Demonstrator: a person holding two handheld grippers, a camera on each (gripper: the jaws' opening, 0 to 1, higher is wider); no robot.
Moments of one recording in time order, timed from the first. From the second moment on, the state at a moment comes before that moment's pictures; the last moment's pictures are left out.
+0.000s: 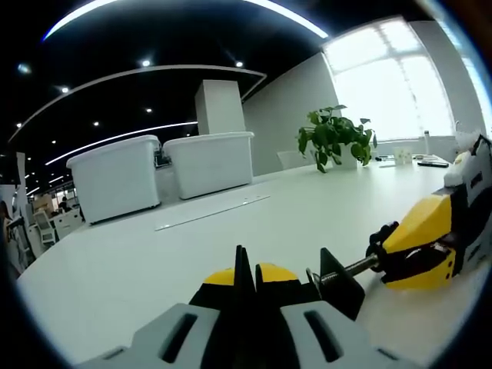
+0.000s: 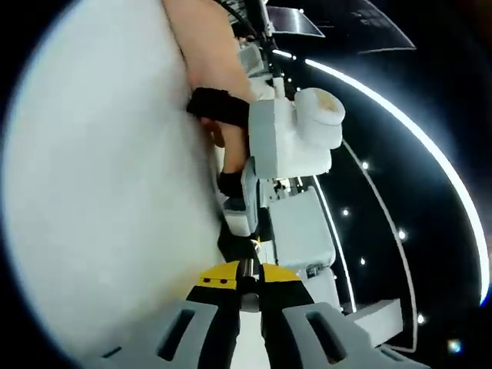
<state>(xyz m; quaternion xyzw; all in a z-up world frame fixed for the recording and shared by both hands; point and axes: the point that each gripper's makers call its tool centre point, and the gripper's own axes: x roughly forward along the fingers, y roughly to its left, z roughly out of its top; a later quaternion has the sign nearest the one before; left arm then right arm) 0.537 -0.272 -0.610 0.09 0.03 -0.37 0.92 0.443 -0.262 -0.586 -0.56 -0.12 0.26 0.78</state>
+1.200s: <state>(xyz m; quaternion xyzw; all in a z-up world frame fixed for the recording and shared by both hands) 0.536 -0.273 -0.609 0.10 0.03 -0.37 0.92 0.464 -0.294 -0.576 -0.02 0.04 0.31 0.95</state>
